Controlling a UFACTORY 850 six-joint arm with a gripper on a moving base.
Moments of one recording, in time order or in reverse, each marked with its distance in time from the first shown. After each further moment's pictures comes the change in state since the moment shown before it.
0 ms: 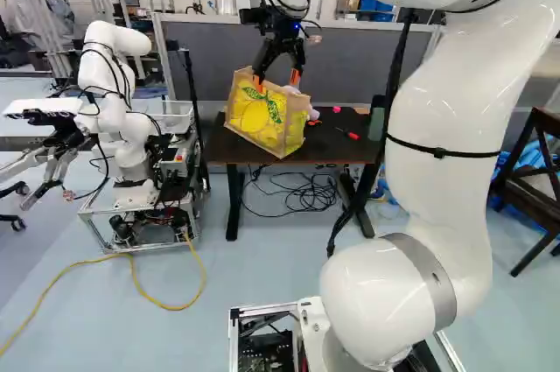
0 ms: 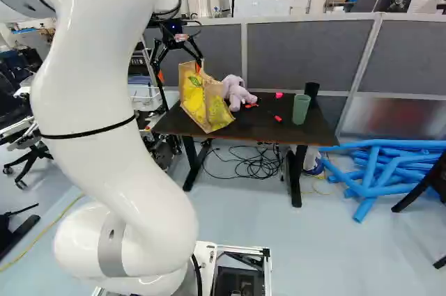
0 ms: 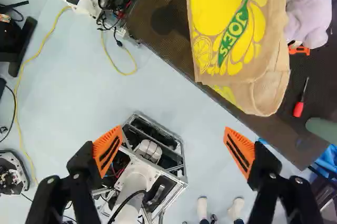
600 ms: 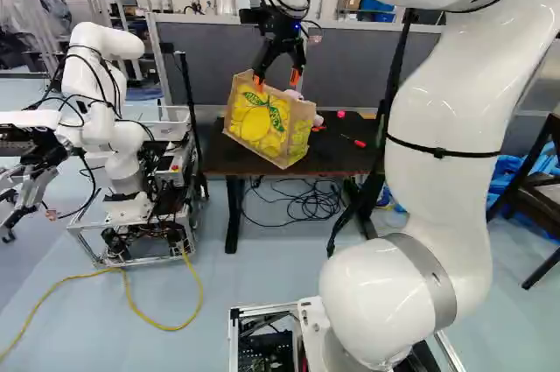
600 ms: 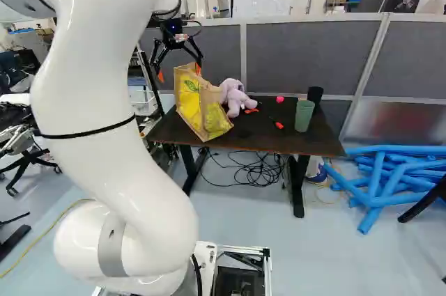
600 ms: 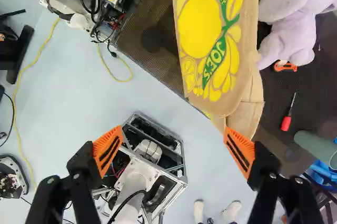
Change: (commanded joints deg) arm 0.0 0.0 0.0 0.0 0.0 0.0
